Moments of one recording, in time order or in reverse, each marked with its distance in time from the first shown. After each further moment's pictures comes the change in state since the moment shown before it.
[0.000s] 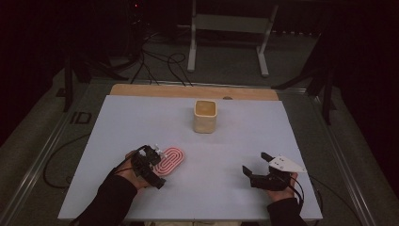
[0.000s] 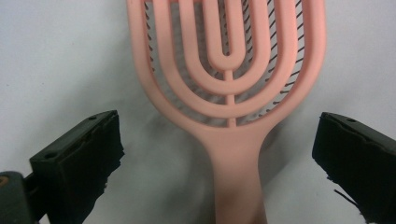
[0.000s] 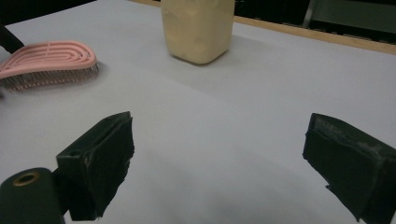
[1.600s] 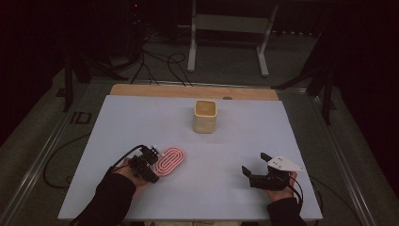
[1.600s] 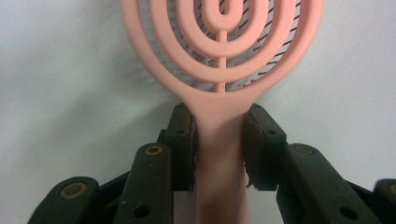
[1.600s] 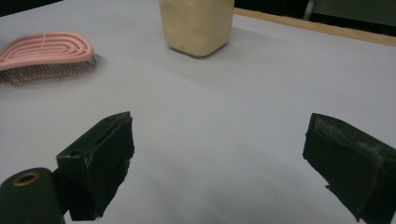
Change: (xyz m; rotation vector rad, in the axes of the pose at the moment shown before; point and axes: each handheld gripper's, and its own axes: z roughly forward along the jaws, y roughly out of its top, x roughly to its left) left arm 0.009 -0.002 -0.003 0.091 -0.121 -0.089; right arm 0.000 -0.001 0.003 0.027 -0.003 -0.002
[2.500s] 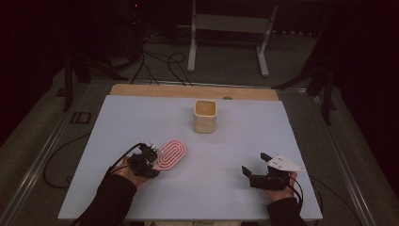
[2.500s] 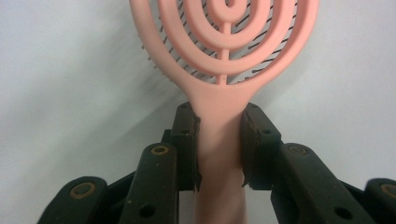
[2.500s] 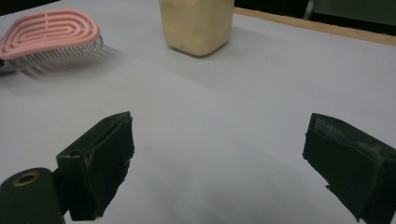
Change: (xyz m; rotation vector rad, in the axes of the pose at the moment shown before) left arm -0.001 -0.001 -0.008 -0.133 0.082 -0.020; right arm 0.000 0.000 0.000 0.000 0.000 -0.004
